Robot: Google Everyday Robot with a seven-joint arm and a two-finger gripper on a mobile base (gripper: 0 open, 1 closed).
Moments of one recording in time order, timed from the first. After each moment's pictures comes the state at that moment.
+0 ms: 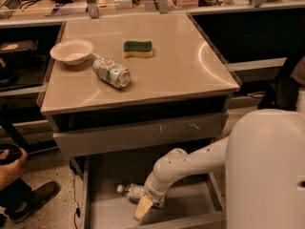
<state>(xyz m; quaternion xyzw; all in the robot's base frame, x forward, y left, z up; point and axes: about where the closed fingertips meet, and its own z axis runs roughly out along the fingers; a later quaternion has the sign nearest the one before) 0.456 0.024 0.378 -0.52 0.83 0.17 0.08</state>
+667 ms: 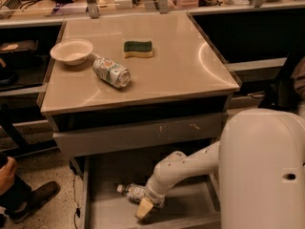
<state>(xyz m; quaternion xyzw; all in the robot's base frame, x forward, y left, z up) 0.452 0.023 0.358 -0.51 0.84 0.17 0.07</state>
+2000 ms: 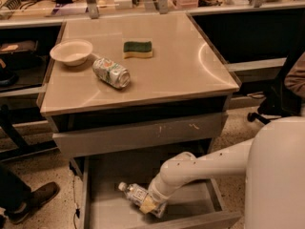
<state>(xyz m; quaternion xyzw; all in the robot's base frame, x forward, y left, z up) 0.437 0.015 0.391 -0.48 0.85 0.20 0.08</state>
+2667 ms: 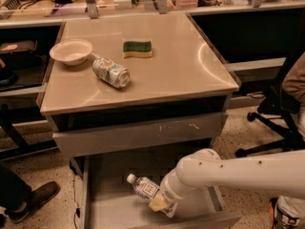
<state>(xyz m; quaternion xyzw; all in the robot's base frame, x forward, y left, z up) 0.417 -0.025 0.475 -0.45 0.87 0.18 0.11</state>
